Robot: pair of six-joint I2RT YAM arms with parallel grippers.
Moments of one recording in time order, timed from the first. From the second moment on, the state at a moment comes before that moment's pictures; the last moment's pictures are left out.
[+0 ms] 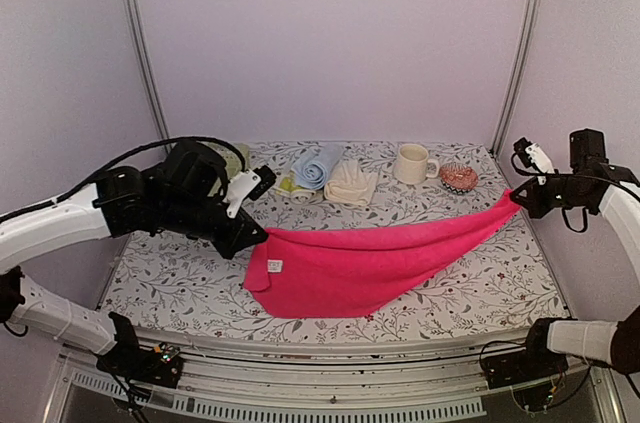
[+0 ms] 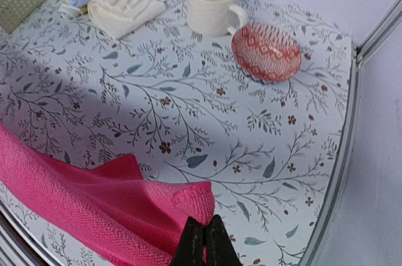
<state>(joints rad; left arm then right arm) -0.94 1.16 1.06 -0.68 0.02 -0.15 -0.18 1.01 0.98 -0.78 -0.47 -0.51</state>
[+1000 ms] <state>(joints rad) -0.73 1.77 1.14 -0.51 -0.10 -0.10 -0.18 1.22 0.98 -1.25 -0.46 -1.11</state>
